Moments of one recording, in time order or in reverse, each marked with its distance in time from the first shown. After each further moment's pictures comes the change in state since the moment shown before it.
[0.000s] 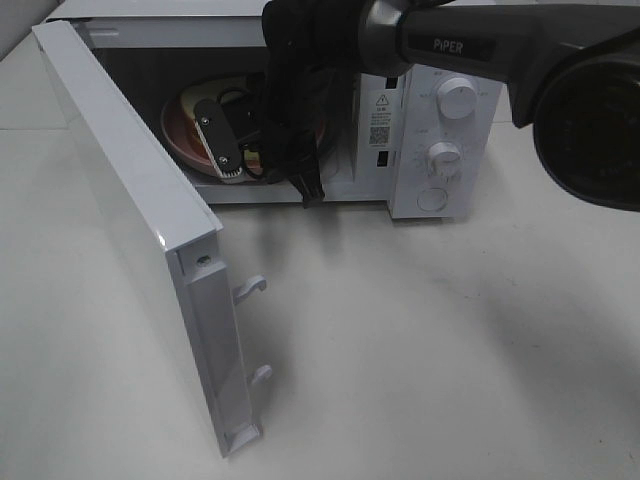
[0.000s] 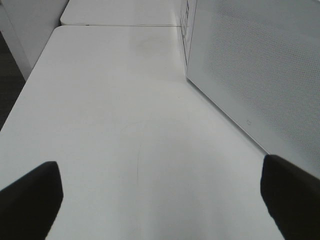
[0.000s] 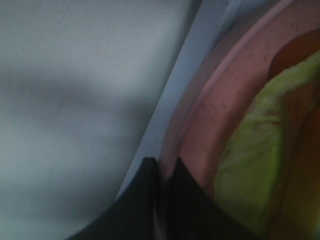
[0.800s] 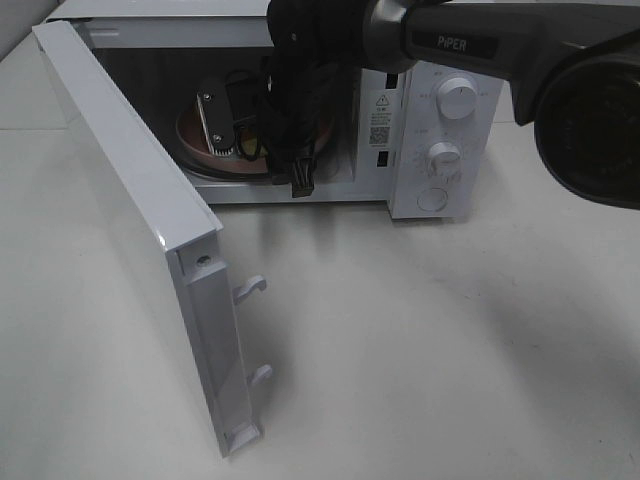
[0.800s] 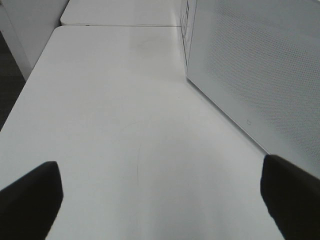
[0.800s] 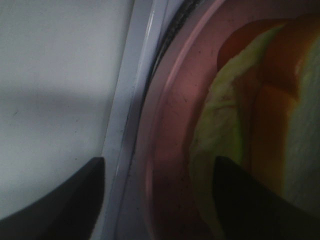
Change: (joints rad) left arm 0.000 0.000 0.000 0.000 0.000 0.000; right arm -0.012 0.003 -0.013 -0.039 -0.052 0.182
